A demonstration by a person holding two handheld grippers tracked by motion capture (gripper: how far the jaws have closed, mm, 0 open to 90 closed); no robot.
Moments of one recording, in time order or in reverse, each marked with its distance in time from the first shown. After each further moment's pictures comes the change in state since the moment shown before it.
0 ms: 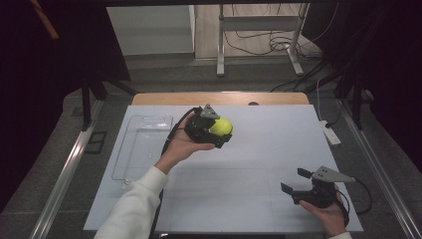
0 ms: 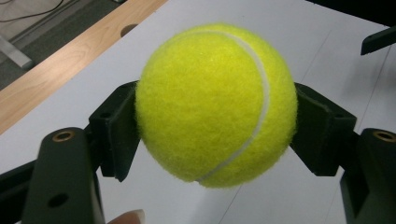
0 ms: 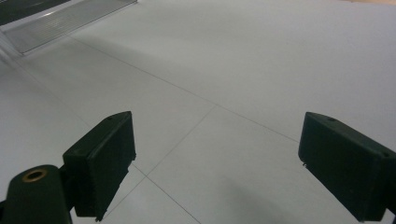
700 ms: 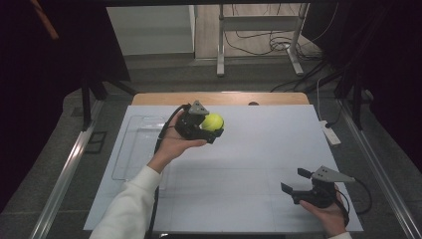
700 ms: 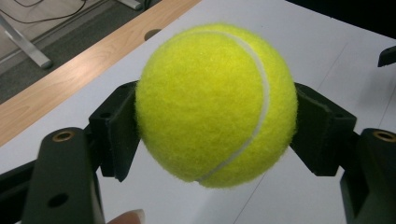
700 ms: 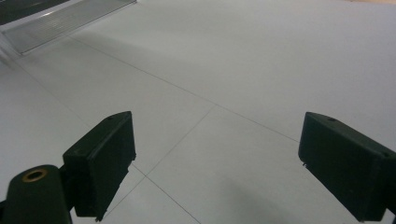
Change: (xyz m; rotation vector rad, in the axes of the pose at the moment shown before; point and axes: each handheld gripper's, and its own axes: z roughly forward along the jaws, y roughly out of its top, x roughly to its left) left arm 0.017 -0.009 -0.016 -0.043 0.042 -0.047; right arm 0.000 0.000 0.000 0.000 -0.002 0.001
